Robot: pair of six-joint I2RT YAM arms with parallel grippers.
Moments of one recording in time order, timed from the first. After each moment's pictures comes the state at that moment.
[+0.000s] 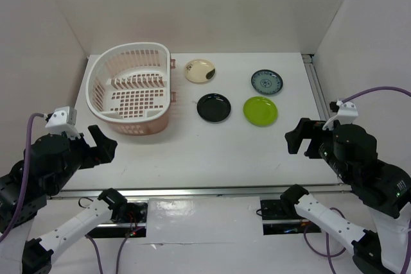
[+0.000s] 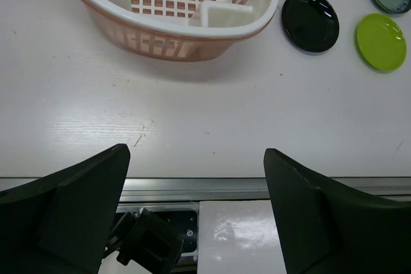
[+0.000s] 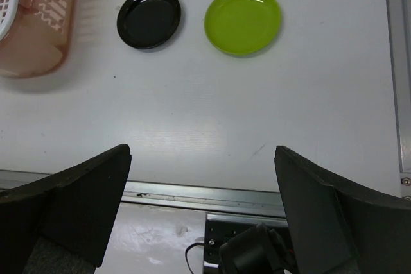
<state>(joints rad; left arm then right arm) -0.57 0.60 1.42 -1.38 -0.42 -0.56 0.58 0.64 1.42 -1.28 0.38 0.44</state>
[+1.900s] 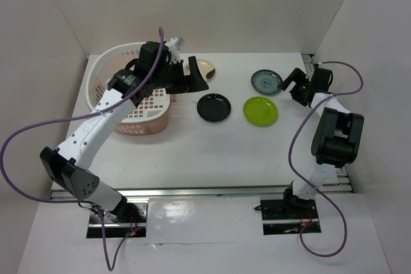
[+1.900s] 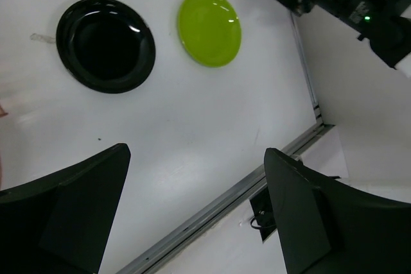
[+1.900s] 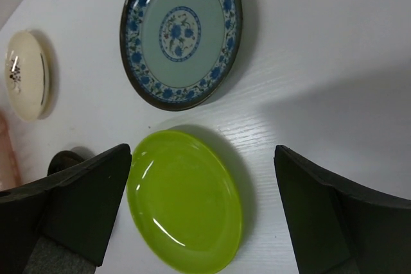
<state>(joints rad) -0.52 1.51 1.69 -0.73 0.23 -0.56 -0.29 1.77 1.15 -0.04 -0.35 0.45</state>
